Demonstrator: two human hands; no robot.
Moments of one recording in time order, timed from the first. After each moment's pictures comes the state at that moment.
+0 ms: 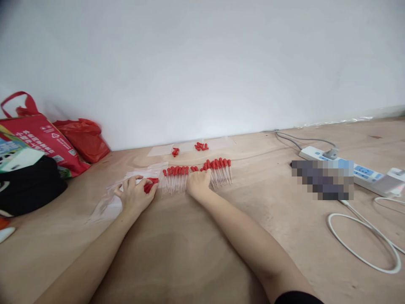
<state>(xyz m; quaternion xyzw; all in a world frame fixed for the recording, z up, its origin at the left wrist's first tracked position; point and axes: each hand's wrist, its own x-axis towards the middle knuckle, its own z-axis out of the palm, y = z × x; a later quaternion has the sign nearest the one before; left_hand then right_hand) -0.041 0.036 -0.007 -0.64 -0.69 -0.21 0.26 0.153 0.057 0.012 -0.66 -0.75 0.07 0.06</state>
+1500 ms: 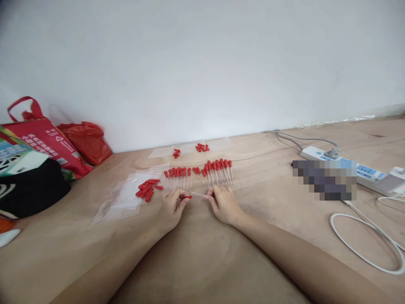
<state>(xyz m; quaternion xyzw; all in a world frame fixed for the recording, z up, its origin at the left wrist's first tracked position) 0.036 -0.002 -0.017 -0.81 -0.50 -0.29 -0.09 0.233 -0.004 -0.032 -0.52 -0.78 0.17 0.30</state>
